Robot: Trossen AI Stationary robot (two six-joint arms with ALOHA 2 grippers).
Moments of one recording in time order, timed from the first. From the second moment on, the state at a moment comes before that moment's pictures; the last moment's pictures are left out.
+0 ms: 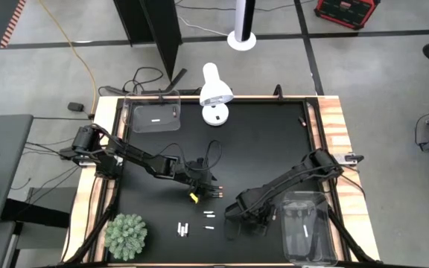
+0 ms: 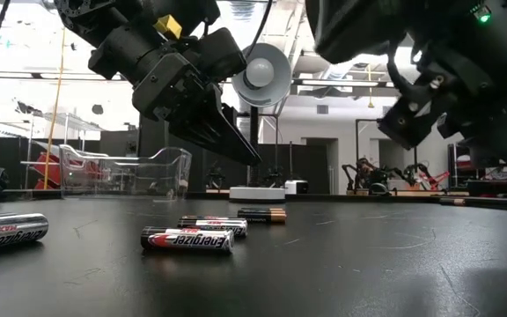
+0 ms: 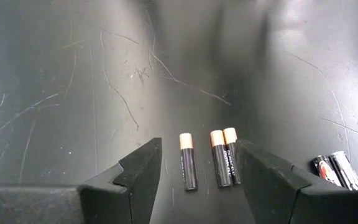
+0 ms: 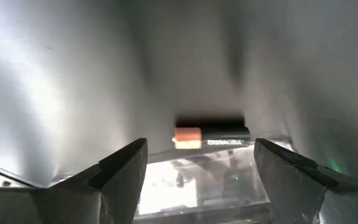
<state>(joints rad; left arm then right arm) -0.15 1.72 0.86 0.23 -0.05 0.03 0.43 2.12 1.52 -1.36 -0.32 0.70</state>
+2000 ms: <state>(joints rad) -0.15 1.72 0.86 0.21 -0.05 0.02 0.42 2.12 1.42 -1.27 -0.38 0.65</state>
